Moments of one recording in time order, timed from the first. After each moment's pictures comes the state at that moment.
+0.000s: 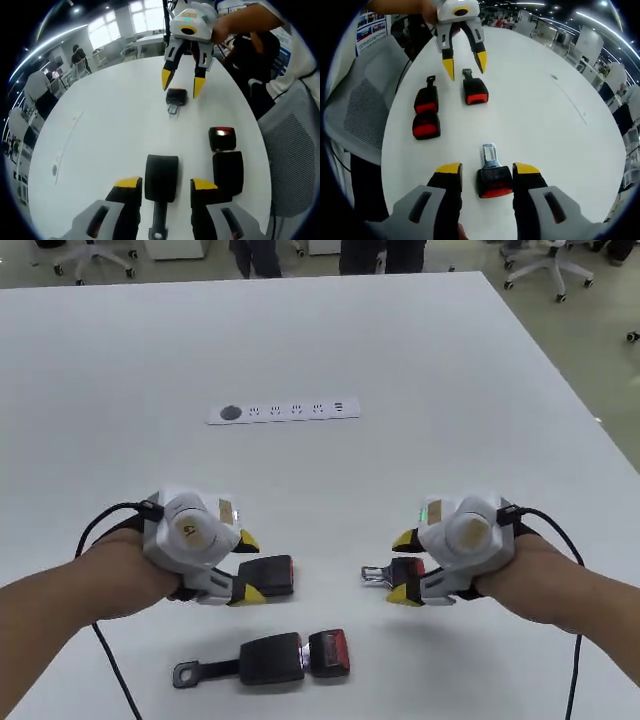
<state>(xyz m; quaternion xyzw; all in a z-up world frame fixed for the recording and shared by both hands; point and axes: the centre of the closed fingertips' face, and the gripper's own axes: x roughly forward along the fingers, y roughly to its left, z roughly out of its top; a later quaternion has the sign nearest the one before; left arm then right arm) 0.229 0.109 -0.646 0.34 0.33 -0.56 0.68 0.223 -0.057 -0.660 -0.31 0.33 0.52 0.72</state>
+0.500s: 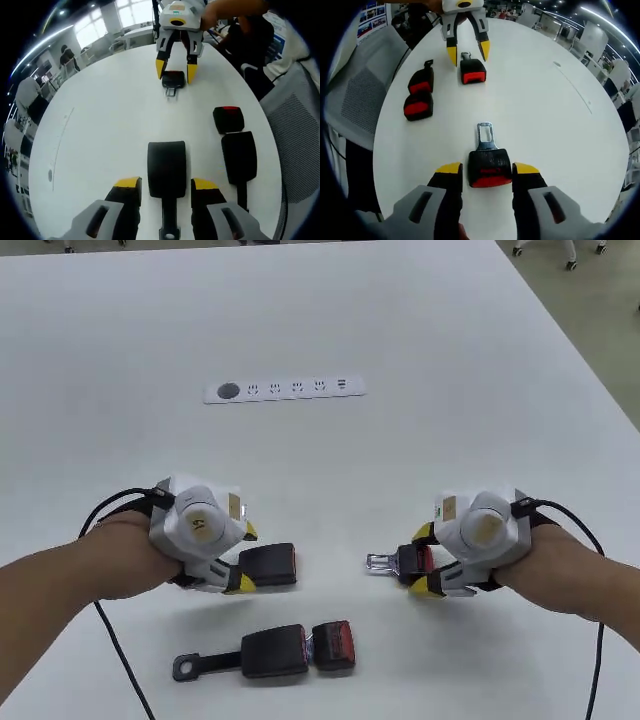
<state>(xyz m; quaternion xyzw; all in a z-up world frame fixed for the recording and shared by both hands) 0.237 0.115 -0.673 0.38 0.34 -0.57 0.64 0.226 -0.074 -0.690 -0.33 0.36 0.52 0.70</state>
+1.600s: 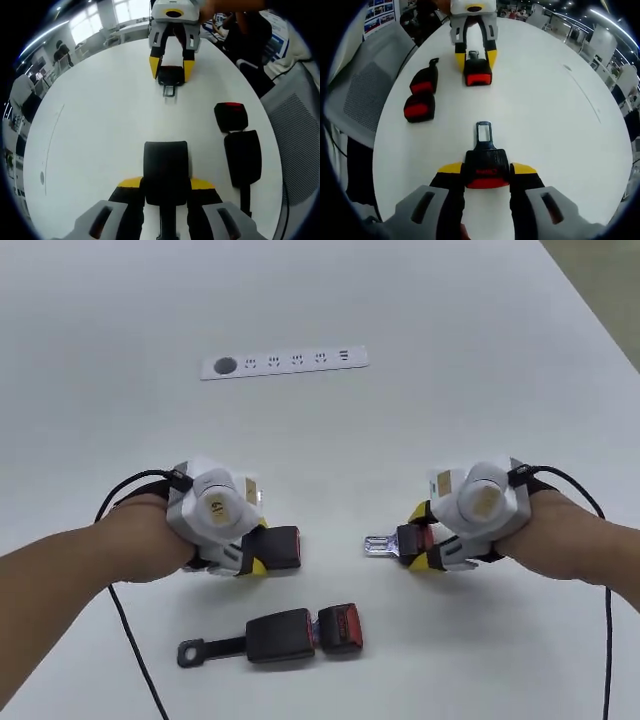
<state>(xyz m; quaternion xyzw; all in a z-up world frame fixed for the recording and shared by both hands) 0.236 0.110 -0.689 0.38 0.36 -0.59 0.62 0.228 -0.054 -0.693 -0.33 0.35 0.56 0.67</state>
